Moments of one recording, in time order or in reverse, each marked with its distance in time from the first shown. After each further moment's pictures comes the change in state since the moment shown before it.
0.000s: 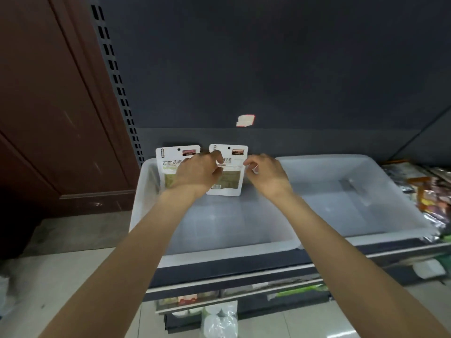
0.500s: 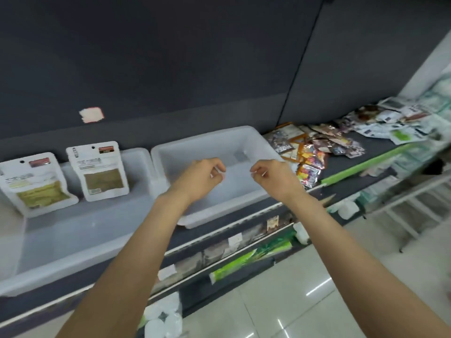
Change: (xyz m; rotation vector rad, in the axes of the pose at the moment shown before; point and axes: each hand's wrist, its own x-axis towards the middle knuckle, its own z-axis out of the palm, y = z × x) left_hand -0.014 0.271 0.123 -0.277 -0.292 0.286; right_hand -0.147 0.260 -0.155 0.059 0.050 0.252
